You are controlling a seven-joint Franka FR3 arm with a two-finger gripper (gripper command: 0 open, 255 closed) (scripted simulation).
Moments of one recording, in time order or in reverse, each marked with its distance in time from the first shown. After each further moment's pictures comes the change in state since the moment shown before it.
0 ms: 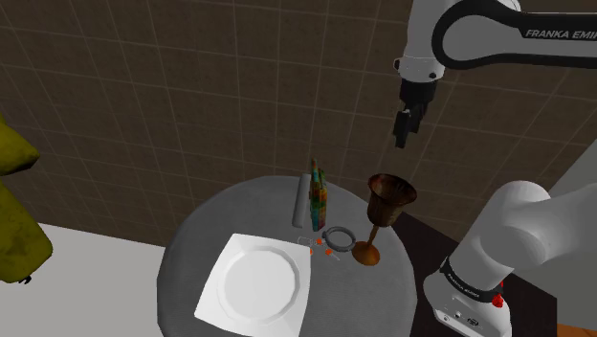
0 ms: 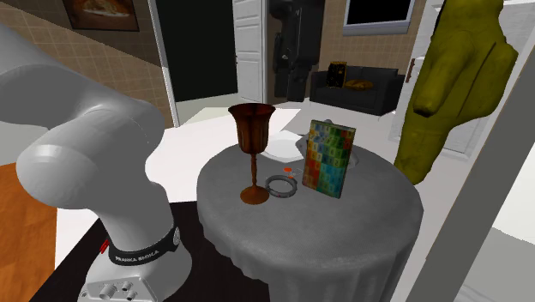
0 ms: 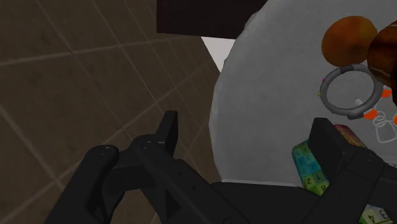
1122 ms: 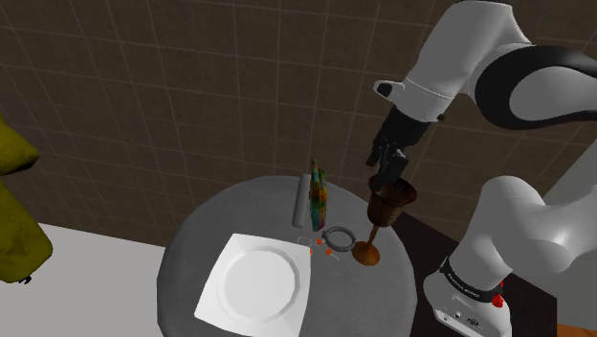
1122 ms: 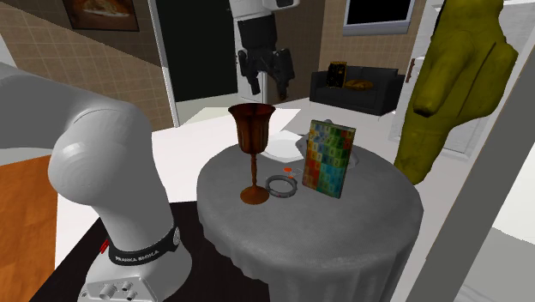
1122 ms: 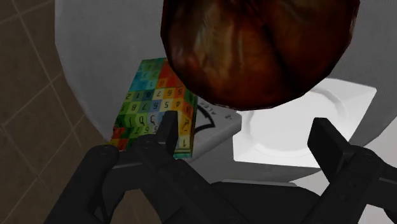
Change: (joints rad) arm 0.351 -0.184 0.085 -0.250 0.266 0.385 -0.213
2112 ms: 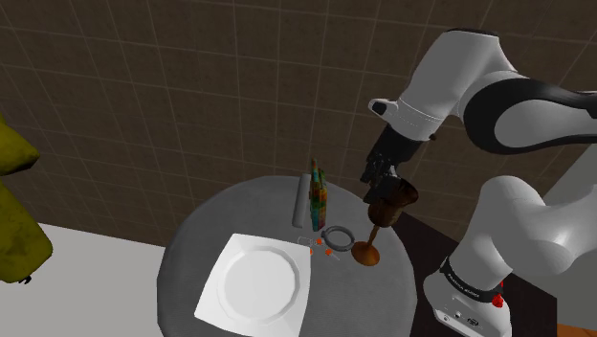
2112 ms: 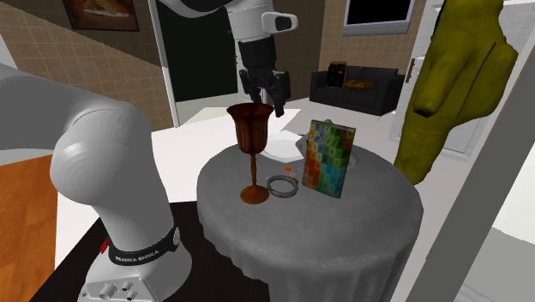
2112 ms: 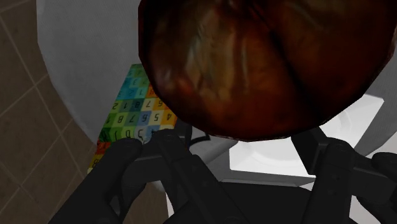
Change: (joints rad) arm 0.018 -0.007 0.010 -0.098 0.019 0.105 -0.016
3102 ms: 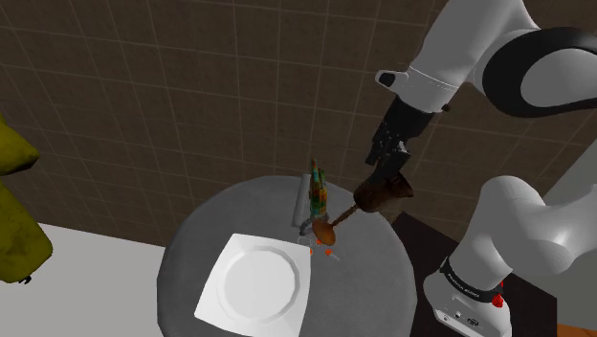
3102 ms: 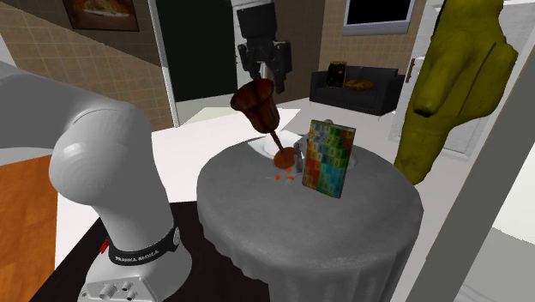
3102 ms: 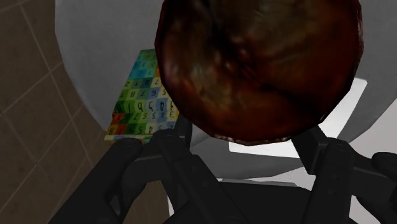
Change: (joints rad) arm -0.010 0.016 -0.014 0.148 -0.018 -0.135 0.008
